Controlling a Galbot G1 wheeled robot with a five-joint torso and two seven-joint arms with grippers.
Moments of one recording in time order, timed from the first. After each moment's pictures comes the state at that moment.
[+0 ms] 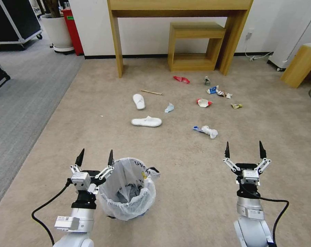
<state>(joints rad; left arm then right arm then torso) 1.67 -1.48 -0.57 -2.15 -0.14 -0.32 0.07 -1.45 1.43 0.66 1.81 -0.24 0.71 0.24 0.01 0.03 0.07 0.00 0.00</state>
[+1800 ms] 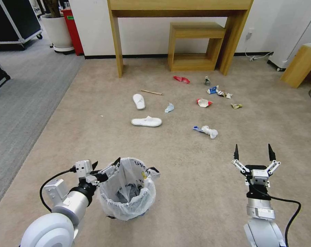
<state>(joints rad) 1.55 -0.80 -0.43 -2.40 -1.15 0.22 -0.52 -1.48 1.32 0.67 1.83 -0.17 0.57 0.28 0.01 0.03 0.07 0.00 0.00</state>
